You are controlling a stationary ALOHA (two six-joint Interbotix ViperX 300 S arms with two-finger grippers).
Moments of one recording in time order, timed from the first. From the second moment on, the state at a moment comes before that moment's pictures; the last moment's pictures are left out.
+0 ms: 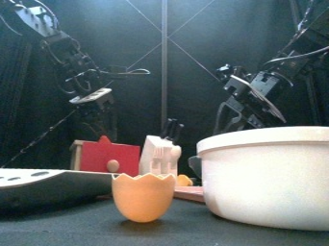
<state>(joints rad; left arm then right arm) 0.06 -0.17 0.77 1.08 0.71 -1.32 0.14 -0.13 0.88 -1.35 0.54 2.21</state>
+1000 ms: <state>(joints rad) 0.02 -0.16 0.79 1.00 0.76 -1.32 0.13 -0.12 0.87 -1.35 0.54 2.21</state>
